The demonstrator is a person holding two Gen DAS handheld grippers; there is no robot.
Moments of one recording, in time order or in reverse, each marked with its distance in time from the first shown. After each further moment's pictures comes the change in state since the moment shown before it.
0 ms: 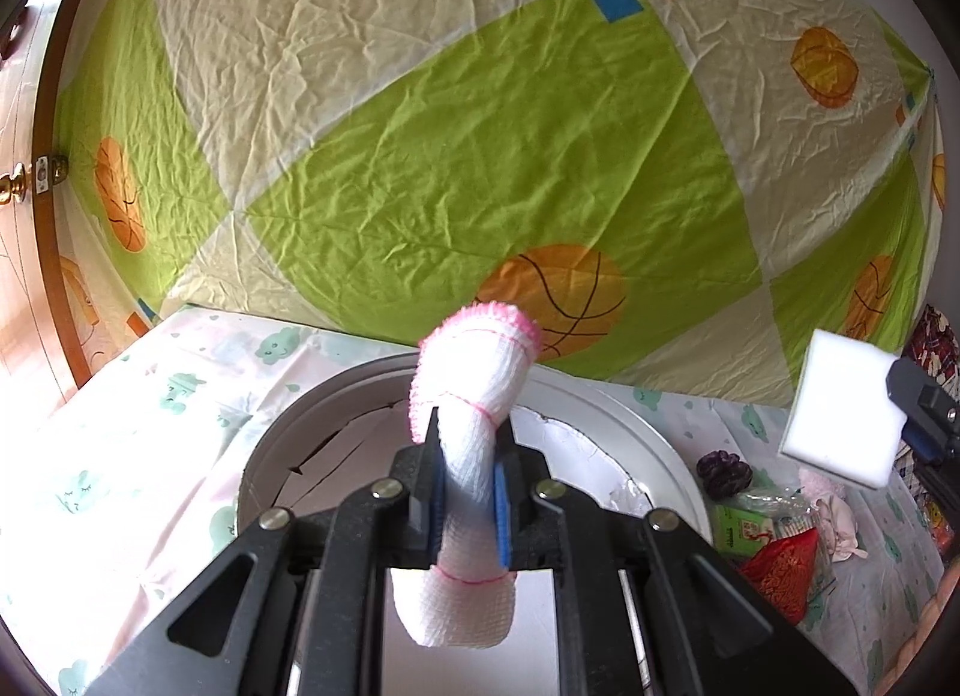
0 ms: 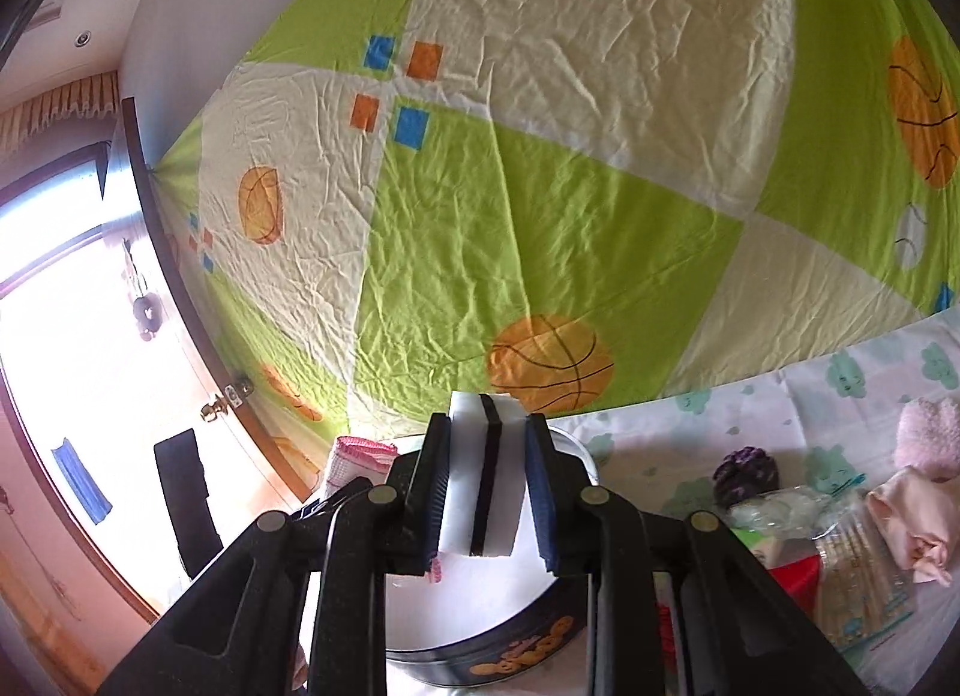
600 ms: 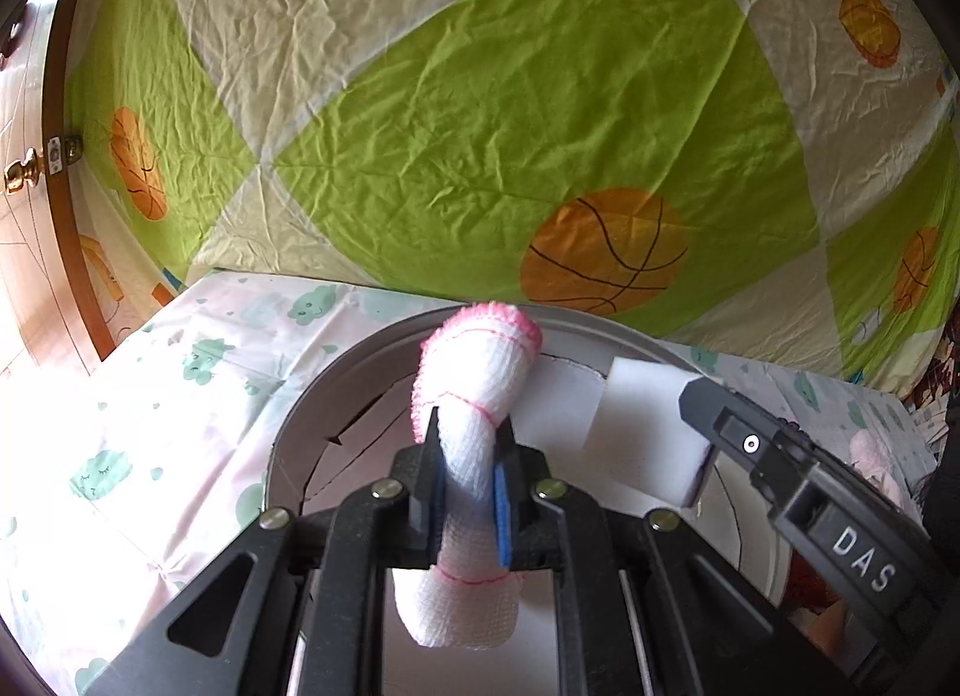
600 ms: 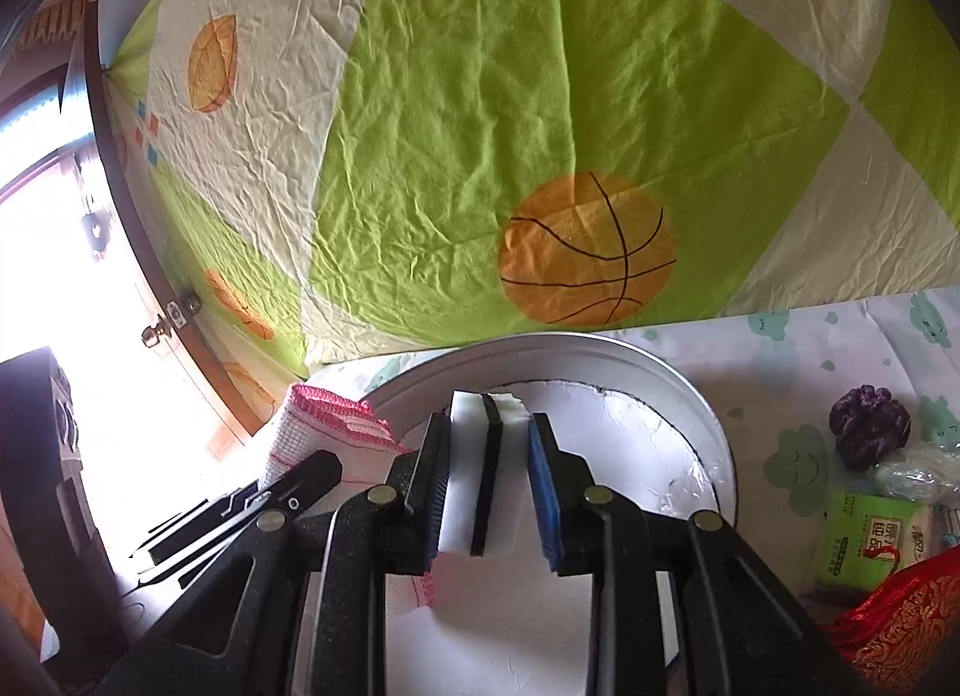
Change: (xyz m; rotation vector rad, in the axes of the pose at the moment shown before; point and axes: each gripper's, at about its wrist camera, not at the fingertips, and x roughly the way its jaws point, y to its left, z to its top) left arm 0.027 0.013 -0.009 0.019 0.094 0.100; right arm 0.121 0.027 -0.051 -0.054 0.192 -0.089
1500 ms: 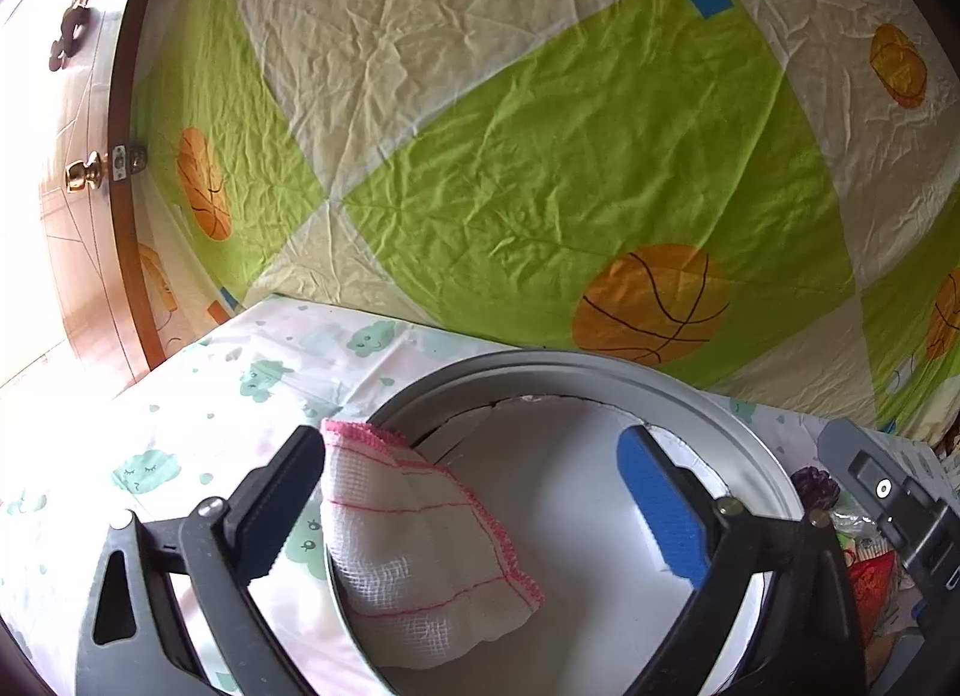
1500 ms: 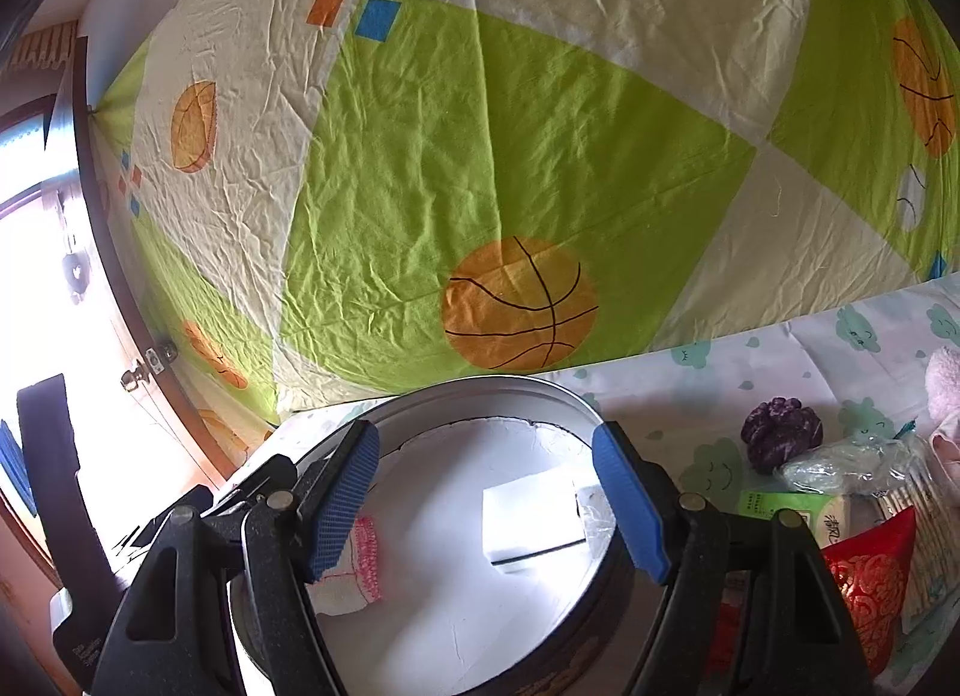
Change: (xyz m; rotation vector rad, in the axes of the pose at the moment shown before) left arm -0.016 0.009 -0.004 -0.064 -0.123 0.107; right arm -0.052 -0.019 -0.003 0.044 -0.154 -0.103
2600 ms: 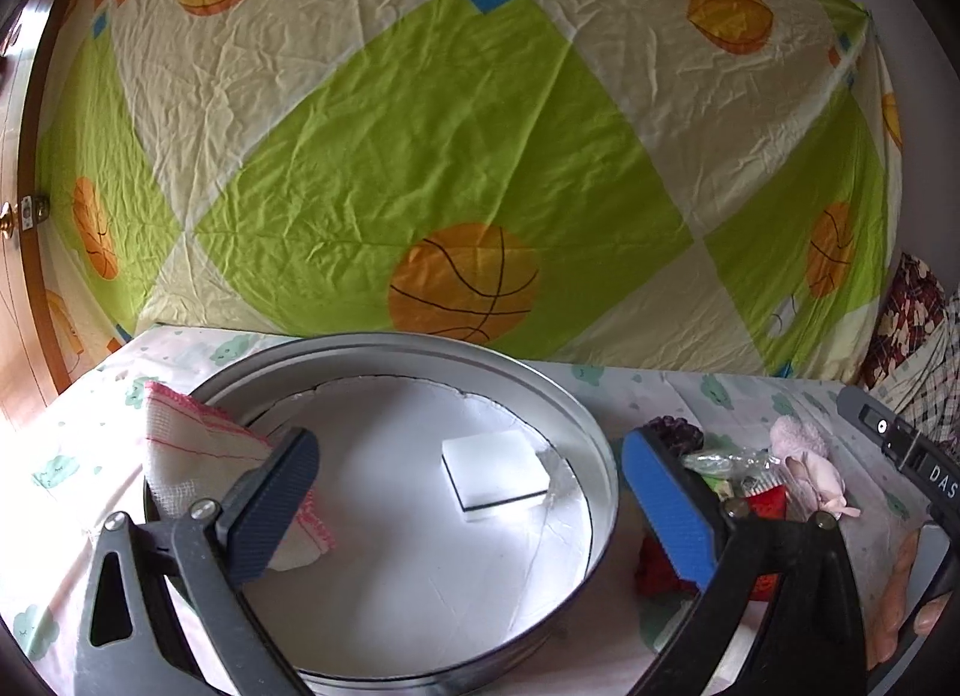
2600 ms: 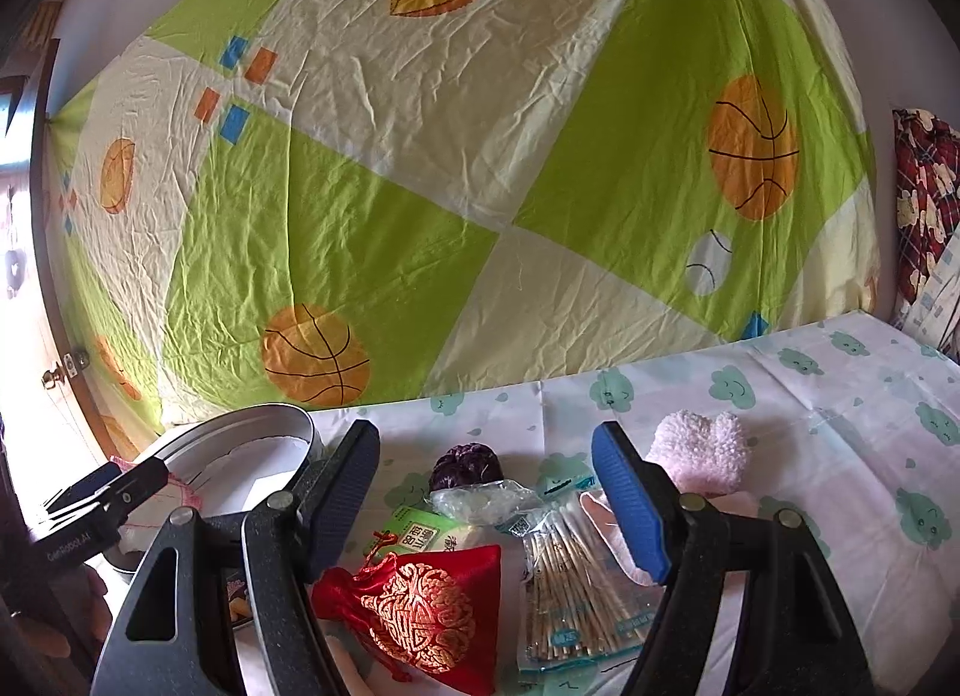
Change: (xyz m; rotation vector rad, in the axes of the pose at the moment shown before) left arm -0.047 -0.086 -0.041 0.149 -0.058 -0.233; right arm -0.106 -0.130 0.012 -0.077 -0.120 -0.237
